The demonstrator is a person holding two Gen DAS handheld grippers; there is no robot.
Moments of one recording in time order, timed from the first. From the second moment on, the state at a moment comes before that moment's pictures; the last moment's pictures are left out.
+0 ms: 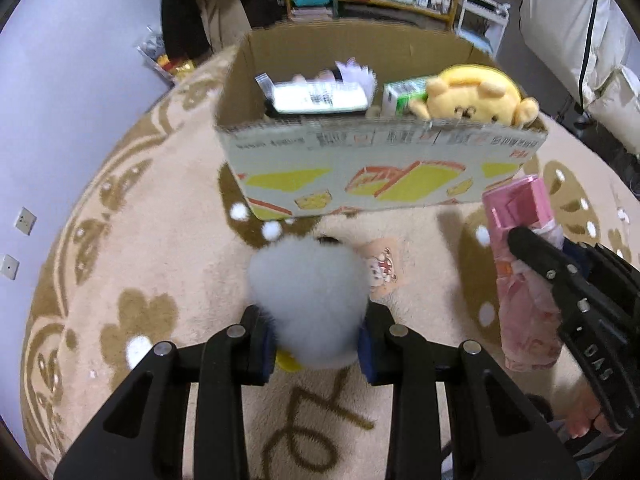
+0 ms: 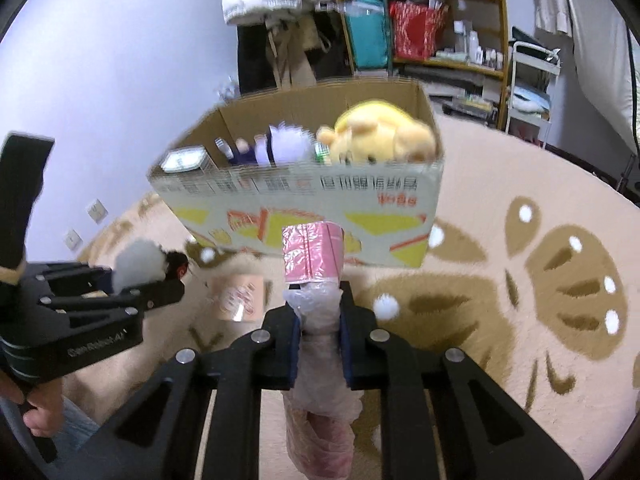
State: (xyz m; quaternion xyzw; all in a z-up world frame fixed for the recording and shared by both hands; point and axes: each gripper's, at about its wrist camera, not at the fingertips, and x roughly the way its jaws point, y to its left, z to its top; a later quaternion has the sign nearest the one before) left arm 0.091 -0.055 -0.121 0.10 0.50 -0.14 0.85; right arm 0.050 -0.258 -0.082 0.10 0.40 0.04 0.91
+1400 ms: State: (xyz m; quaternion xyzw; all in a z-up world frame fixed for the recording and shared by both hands) left arm 0.074 -0.077 0.021 0.12 0.24 -0.12 0.96; right arm 0.063 -0.254 0.049 0.06 0.19 0.03 0.98
